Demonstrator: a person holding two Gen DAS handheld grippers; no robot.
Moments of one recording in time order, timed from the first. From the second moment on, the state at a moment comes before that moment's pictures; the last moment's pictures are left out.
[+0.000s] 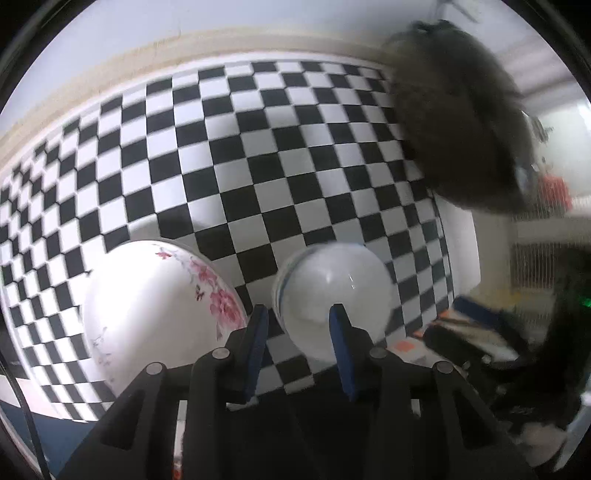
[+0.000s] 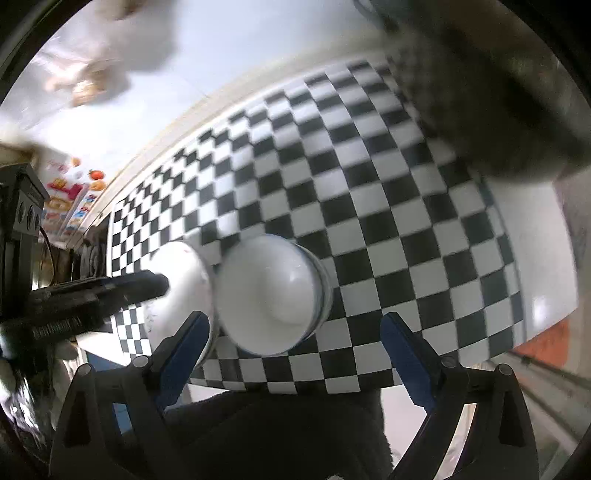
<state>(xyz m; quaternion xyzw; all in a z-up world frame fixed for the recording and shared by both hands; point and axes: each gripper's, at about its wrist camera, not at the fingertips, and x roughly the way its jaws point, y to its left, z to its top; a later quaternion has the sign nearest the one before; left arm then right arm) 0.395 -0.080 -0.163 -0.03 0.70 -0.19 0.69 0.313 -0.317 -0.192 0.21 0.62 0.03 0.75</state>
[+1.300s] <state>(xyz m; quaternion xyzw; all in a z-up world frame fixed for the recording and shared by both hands) 0.439 -0.118 -0.295 -0.03 0.79 -0.25 0.56 0.369 -0.313 -0.370 0.34 0.69 0.05 0.64</state>
